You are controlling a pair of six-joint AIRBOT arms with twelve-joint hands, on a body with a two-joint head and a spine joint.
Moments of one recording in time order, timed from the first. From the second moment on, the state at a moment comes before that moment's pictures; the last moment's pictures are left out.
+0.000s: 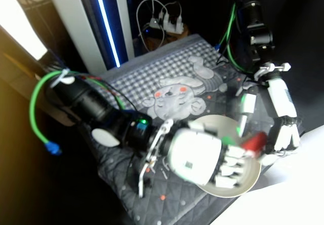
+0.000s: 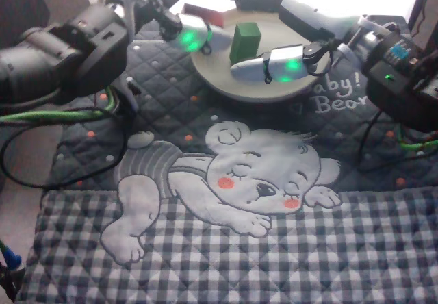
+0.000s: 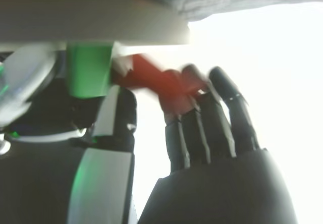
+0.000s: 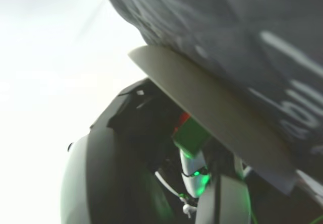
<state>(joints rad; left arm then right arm) 0.37 -1.56 1.89 -0.02 -0.48 0.54 -0.31 -1.59 1.93 -0.10 0.75 -0.25</state>
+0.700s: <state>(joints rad) 0.86 -0.97 1.10 -0.15 -1.30 0.61 -0.81 -1.09 1.32 0.08 1.40 -0.31</state>
